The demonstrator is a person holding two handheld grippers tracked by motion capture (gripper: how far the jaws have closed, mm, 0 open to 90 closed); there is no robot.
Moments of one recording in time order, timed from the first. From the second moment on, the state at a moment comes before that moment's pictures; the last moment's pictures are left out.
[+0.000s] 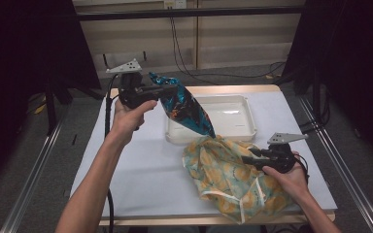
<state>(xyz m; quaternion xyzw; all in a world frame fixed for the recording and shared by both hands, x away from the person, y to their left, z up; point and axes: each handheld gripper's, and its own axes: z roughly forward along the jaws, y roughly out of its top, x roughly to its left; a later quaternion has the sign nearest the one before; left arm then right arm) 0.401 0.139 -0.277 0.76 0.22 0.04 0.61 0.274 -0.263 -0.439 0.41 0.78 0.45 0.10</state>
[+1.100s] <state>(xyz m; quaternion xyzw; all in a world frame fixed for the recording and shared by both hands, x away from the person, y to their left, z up) 0.481 0.058 -0.301 0.80 0.23 0.02 0.56 0.248 -0.265 -0.426 0.40 0.77 0.49 0.11</state>
